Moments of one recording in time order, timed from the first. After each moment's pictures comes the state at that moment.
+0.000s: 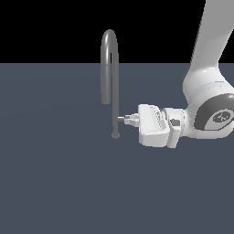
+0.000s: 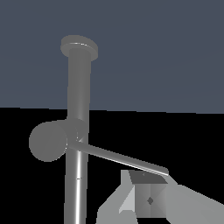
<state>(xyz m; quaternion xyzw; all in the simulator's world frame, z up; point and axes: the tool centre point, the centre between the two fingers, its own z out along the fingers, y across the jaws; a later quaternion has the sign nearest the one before) -0.060 -0.033 0.121 -0.47 0.52 0.46 0.54</state>
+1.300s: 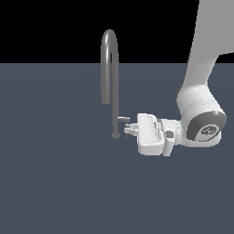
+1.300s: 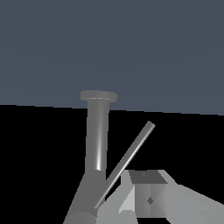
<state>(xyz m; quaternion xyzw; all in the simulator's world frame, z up) -0.041 -0.036 0.073 -0.48 0.52 0.46 0.55</state>
